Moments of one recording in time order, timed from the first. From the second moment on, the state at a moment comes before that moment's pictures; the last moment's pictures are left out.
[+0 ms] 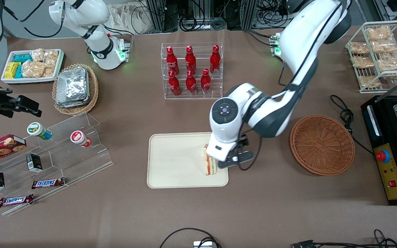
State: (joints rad) arm -0.29 0.73 -0.47 -1.15 0.47 1.73 -1.08
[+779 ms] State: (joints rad) arm -0.07 0.52 -0.47 -1.15 0.42 1.58 -1.00
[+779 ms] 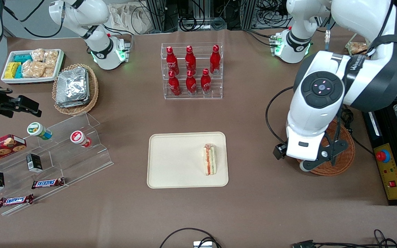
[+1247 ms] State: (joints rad) arm 0.05 0.45 -0.47 -1.15 0.32 1.47 -0.76
